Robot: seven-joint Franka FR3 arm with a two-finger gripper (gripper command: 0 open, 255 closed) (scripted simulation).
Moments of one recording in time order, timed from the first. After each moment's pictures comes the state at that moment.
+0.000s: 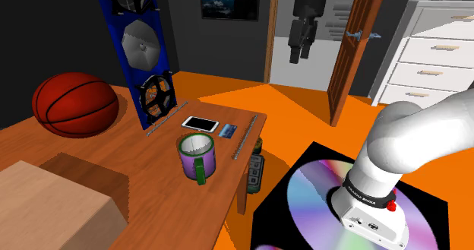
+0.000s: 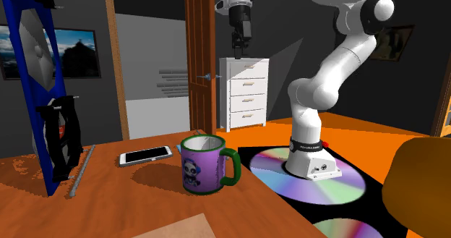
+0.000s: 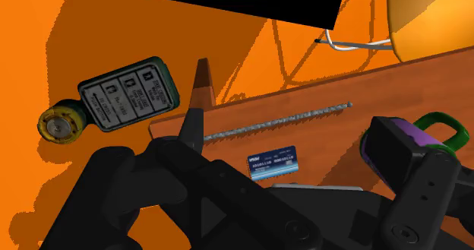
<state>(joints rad) 0.01 -0.79 0.00 -2.26 0.10 1.42 -0.11</state>
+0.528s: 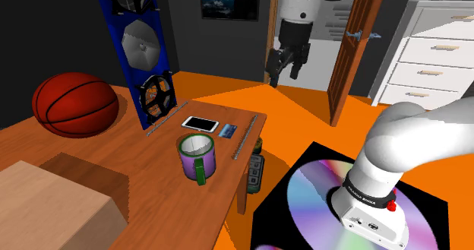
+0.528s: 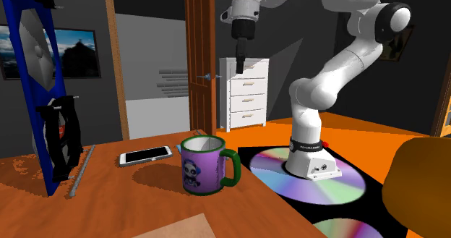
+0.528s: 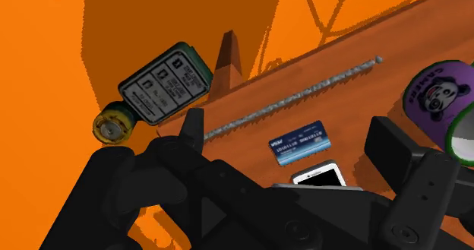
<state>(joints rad) -0.05 -0.89 0.22 -2.46 0.16 1.66 0.22</state>
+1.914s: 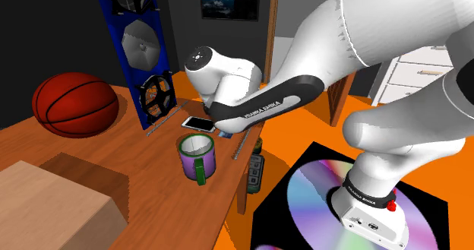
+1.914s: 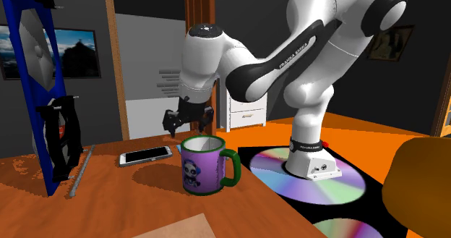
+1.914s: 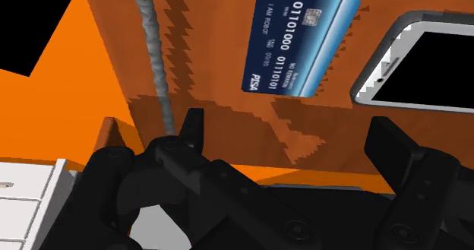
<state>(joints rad) -0.98 -0.57 1.42 -2.37 -0.01 2.28 1.56</state>
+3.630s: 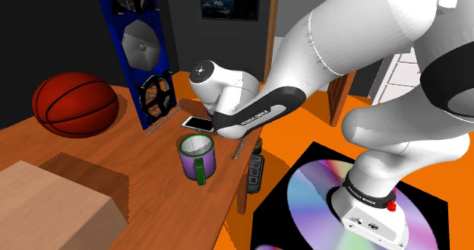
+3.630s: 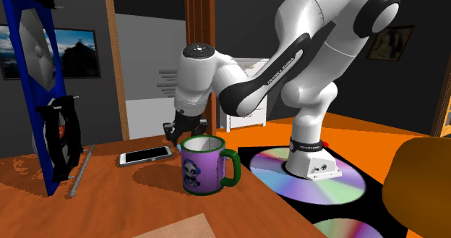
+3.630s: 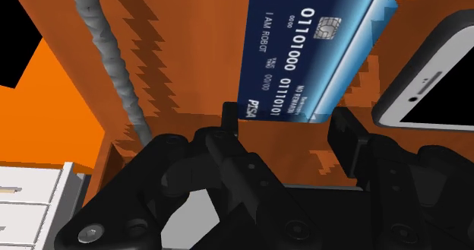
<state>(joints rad) -1.16 -0.57 1.57 -2.39 -0.02 2.38 1.60</state>
